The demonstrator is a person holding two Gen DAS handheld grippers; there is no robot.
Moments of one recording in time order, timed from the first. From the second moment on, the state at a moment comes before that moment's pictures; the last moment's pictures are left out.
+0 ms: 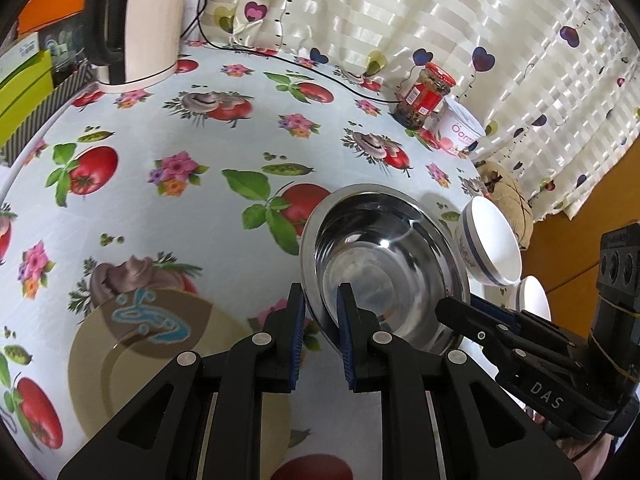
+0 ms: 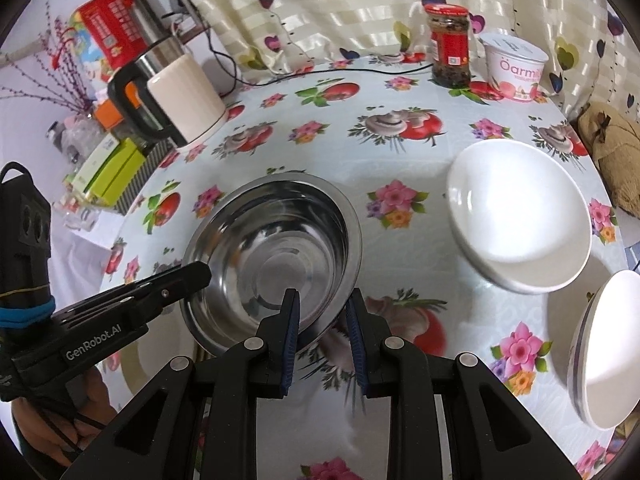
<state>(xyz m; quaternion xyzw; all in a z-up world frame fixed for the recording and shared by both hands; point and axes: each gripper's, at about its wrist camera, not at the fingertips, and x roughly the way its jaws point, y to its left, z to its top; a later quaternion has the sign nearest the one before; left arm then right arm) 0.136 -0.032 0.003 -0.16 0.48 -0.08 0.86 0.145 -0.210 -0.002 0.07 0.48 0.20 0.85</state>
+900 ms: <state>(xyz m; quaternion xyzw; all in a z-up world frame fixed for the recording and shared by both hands) 0.062 0.029 0.006 -0.19 0.47 -0.02 0.86 0.102 -0.141 -0.001 0.03 0.49 0.26 0.83</state>
